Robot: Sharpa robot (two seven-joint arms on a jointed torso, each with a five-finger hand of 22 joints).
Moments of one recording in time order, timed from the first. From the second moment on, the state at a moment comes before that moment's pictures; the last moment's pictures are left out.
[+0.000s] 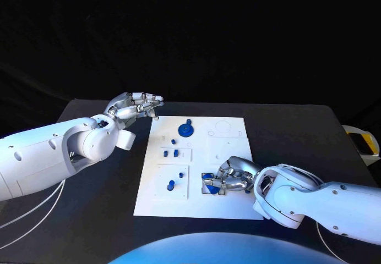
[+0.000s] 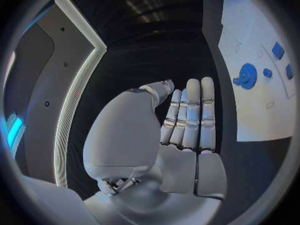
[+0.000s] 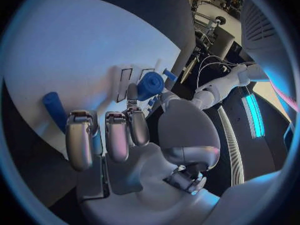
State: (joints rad) left arm 1.15 -0.91 -0.03 1.47 -0.07 -0.15 0.34; left_hand 1.44 -0.19 0.55 0.12 0.13 0.85 0.21 0.33 0.22 0.82 0.15 0.53 0.12 1.00 0.07 1.03 0.40 0.18 0.87 0.17 0.84 0.67; right arm 1.02 -0.91 -0.17 1.87 -1.17 -0.40 -0.44; right_hand 0.94 -0.13 0.13 0.29 0.14 1.00 0.06 0.52 0.57 1.46 -0.02 1.37 1.31 1.46 -0.07 1.52 1.31 0.03 1.47 0.04 1.49 1.31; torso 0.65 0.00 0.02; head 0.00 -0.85
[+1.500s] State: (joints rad) left arm 1.15 -0.91 -0.03 1.47 -0.07 -0.15 0.34; left_hand 1.44 -0.19 0.55 0.12 0.14 0.85 0.21 0.33 0.22 0.82 0.15 0.53 0.12 1.00 0.07 1.03 0.40 0.18 0.87 0.17 0.84 0.67; right arm 1.02 -0.95 -0.17 1.91 -1.22 -0.38 -0.42; right_hand 1.15 -0.04 0.00 0.28 0.19 0.98 0.06 0.54 0.57 1.46 -0.02 1.37 1.31 1.47 -0.07 1.52 1.31 0.03 1.47 0.04 1.50 1.31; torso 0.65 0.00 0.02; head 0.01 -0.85
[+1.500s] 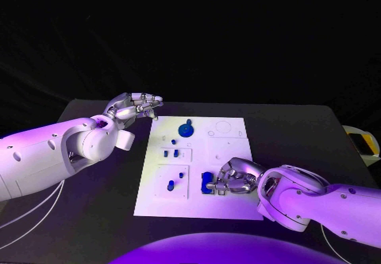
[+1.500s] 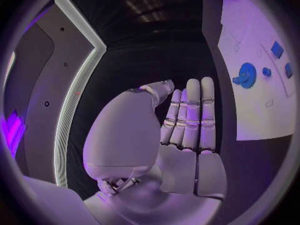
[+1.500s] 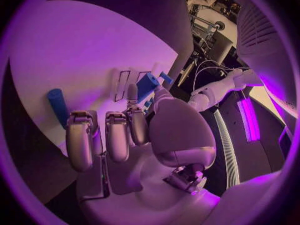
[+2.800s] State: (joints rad) left arm 1.15 -0.91 -0.03 1.47 -0.07 -0.15 0.34; left_hand 1.44 -0.18 0.55 0.12 0.14 0.85 0.21 0.33 0.22 0.82 0.15 0.53 0.12 1.00 0.08 1.03 0.40 0.18 0.87 0.17 0.84 0.67; right arm 1.07 -1.12 -0.17 1.94 -1.25 -0.44 -0.39; right_hand 1.28 -0.08 0.02 0.29 0.15 0.92 0.09 0.46 0.53 1.43 0.01 1.32 1.31 1.47 -0.06 1.52 1.31 0.03 1.47 0.05 1.47 1.31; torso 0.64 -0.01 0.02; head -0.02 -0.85
